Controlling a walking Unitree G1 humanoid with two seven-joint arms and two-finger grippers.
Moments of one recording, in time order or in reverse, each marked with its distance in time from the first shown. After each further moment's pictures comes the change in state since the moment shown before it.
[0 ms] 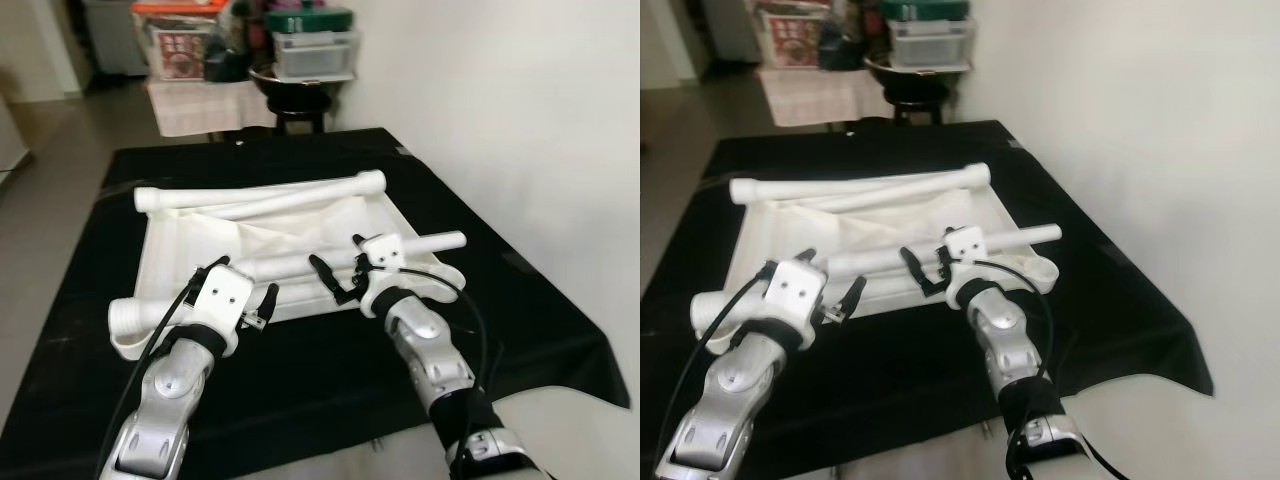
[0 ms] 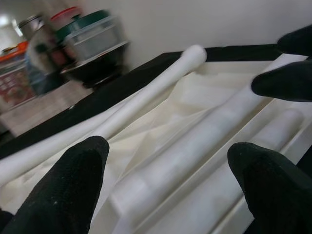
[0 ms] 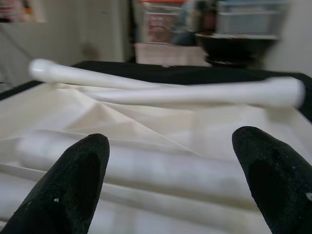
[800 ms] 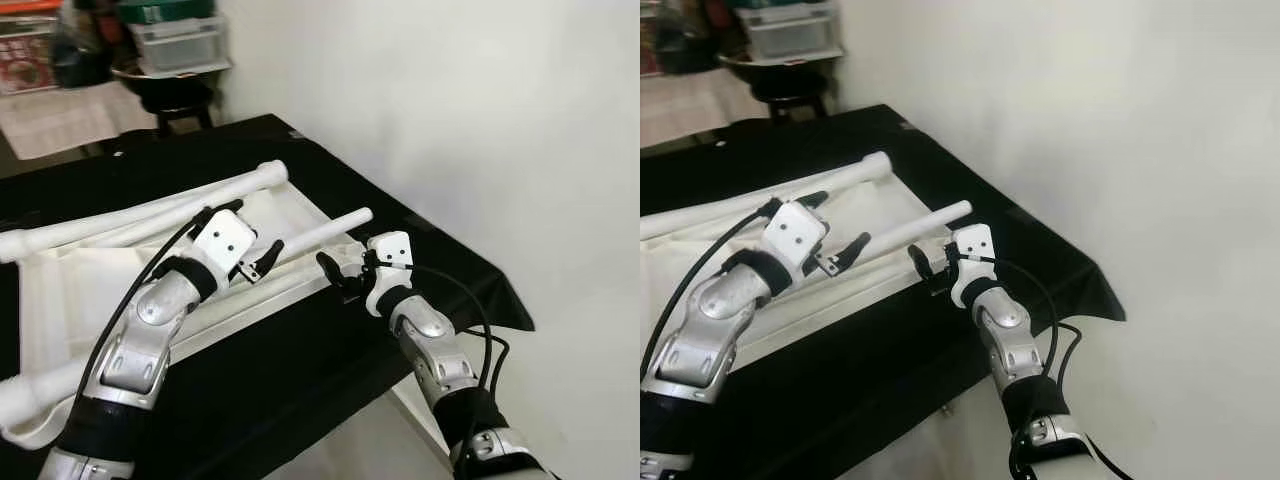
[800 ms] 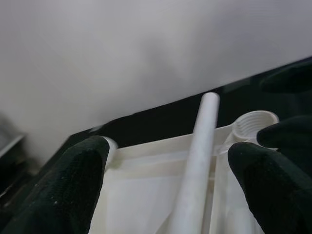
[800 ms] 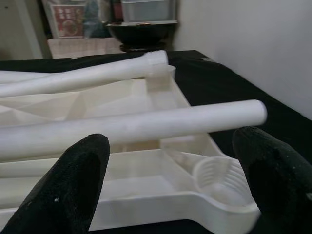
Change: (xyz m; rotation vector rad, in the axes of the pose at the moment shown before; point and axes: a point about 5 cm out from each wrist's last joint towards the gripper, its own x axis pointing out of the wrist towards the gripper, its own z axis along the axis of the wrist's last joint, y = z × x) left arm 0.046 0.036 0.040 0.187 -0.142 -0.257; right arm 0.000 -0.001 0.001 0.011 0.003 -0.034
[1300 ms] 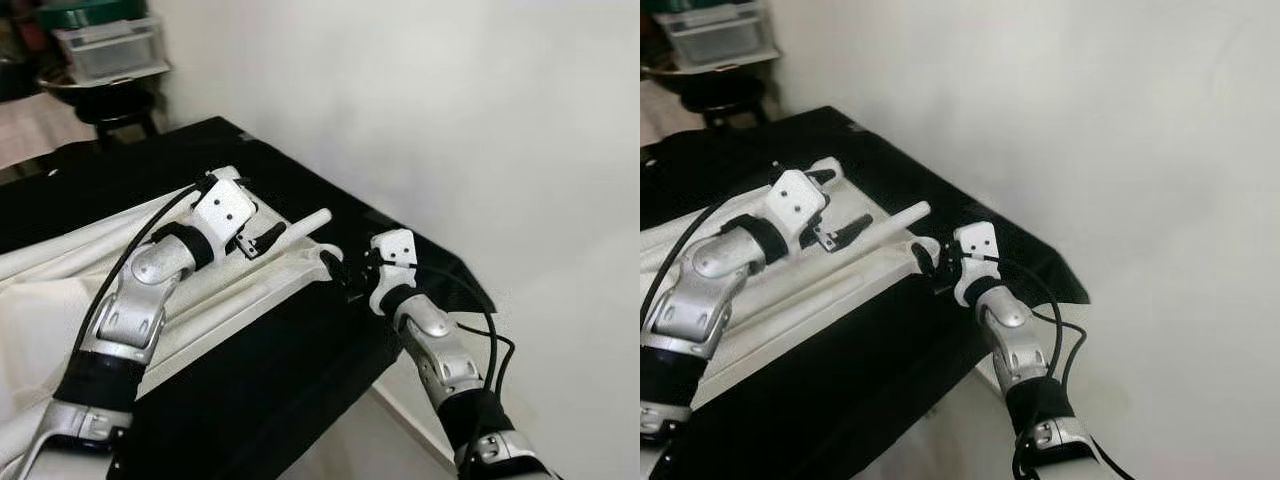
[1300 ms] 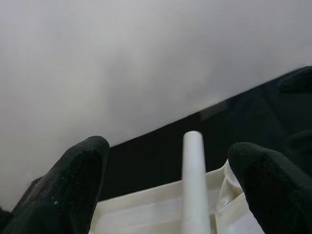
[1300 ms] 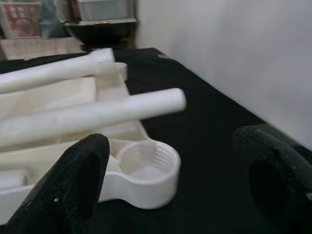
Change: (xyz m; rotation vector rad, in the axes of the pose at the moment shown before) left arm 0.013 0.026 0.005 0.045 0.022 -0.061; right arm -0.002 0.003 0.000 0.002 0.002 0.004
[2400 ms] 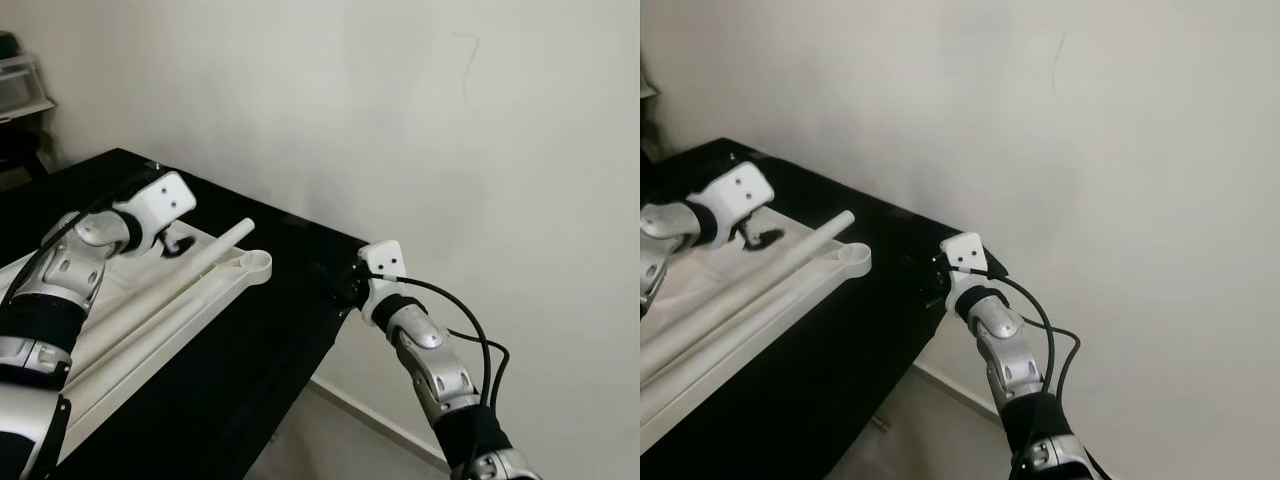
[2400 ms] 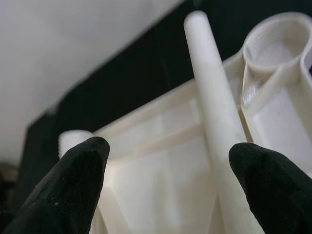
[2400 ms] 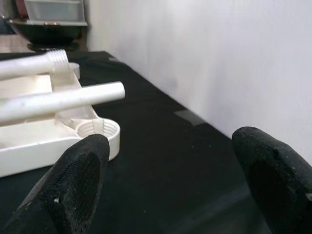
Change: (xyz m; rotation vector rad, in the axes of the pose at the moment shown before) left arm -0.023 0.062 -0.071 0.125 0.607 -0.048; right arm -0.012 0.006 0.000 -0.071 0.037 0.032
